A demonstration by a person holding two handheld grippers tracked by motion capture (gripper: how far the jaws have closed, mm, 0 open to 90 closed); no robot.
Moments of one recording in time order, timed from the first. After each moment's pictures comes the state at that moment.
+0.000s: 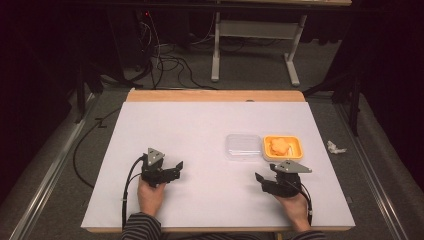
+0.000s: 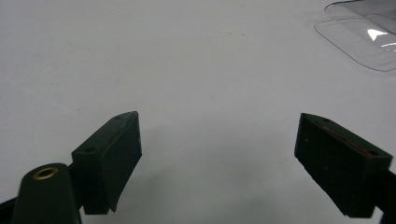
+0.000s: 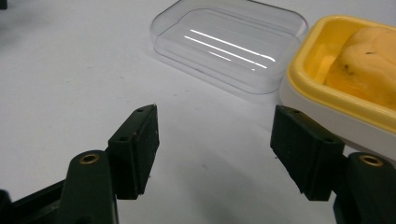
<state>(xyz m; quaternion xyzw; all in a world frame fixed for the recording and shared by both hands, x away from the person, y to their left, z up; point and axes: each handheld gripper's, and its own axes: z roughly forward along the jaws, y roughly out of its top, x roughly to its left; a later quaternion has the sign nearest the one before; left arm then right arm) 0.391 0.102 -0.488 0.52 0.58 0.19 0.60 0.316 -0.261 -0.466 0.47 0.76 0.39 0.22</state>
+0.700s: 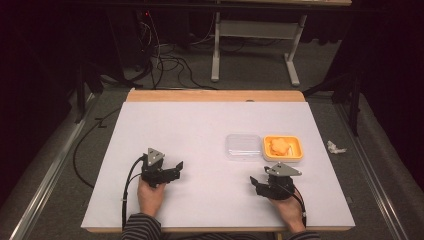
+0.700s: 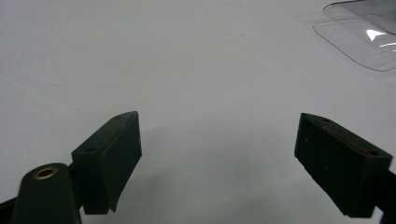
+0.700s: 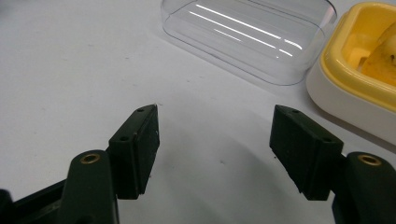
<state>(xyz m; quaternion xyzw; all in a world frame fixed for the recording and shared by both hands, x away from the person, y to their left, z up) 0.390 0.102 -0.488 0.52 0.57 0.19 0.60 0.316 -0.247 -0.480 0.45 0.78 0.37 0.23</state>
